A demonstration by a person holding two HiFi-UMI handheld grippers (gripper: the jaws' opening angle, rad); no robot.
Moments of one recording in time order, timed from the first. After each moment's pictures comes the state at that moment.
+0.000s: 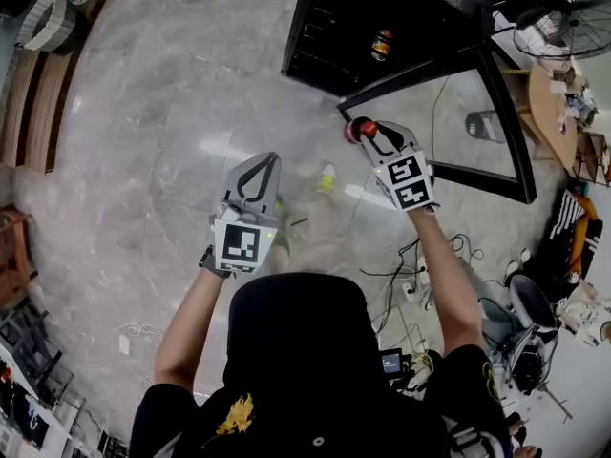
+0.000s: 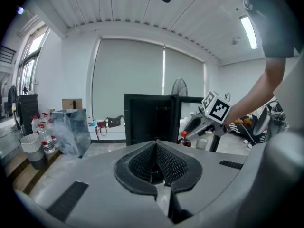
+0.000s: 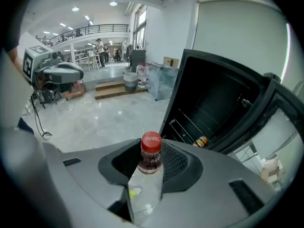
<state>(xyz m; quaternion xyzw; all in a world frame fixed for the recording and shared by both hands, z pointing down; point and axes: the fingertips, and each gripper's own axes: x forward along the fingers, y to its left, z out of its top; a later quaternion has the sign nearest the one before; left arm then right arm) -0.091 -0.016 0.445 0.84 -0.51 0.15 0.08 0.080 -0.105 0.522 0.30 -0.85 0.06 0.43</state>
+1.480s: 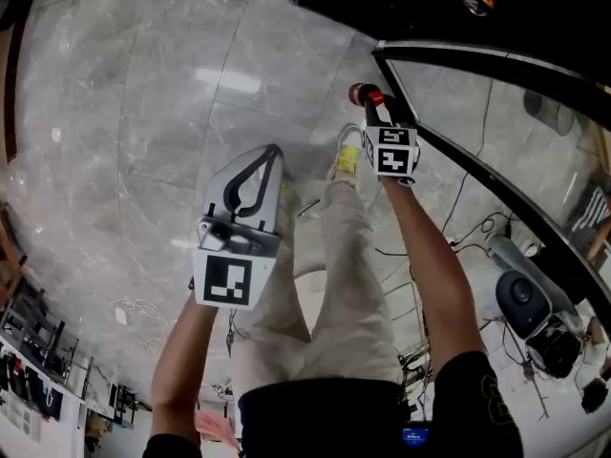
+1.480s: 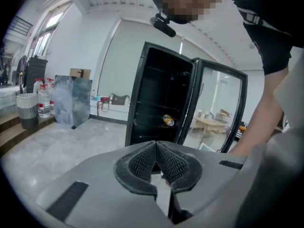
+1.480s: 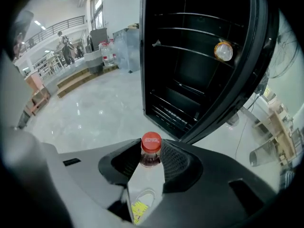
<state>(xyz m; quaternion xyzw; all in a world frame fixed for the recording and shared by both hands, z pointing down) -0.097 -0.102 0.750 0.81 -0.53 0.12 0.20 0.103 -0.183 0.998 0.43 -0.76 0.20 0.45</state>
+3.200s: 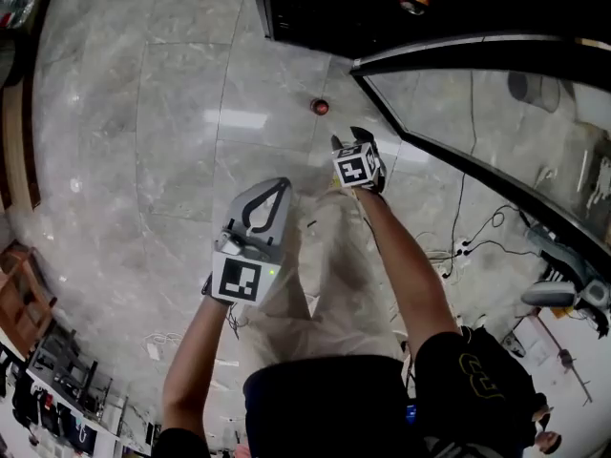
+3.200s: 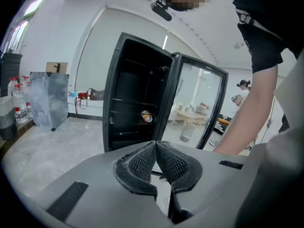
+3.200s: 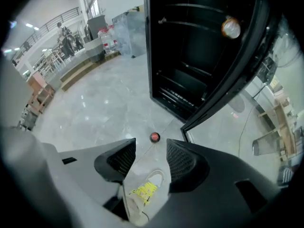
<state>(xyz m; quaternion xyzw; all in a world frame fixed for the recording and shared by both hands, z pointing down) -0.040 -0.074 0.724 0.88 -0.40 0.17 0.15 0.100 -0.118 1.026 0.38 -0.73 0.26 0.50</state>
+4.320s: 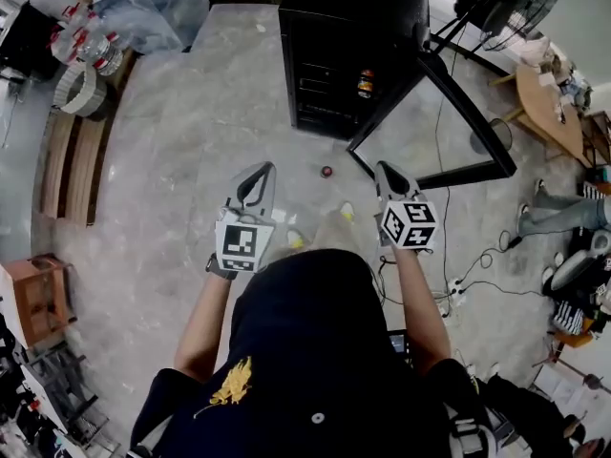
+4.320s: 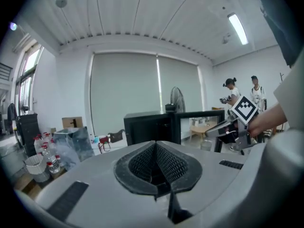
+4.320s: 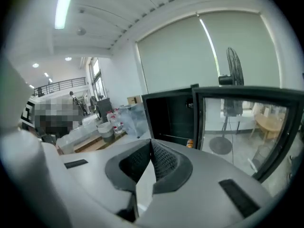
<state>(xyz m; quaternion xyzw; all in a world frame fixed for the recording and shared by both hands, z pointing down) -0.091 -0.007 0.337 0.85 -0.51 0.15 0.01 0.137 -0.037 0.403 0.51 -0.83 0.18 0.13</state>
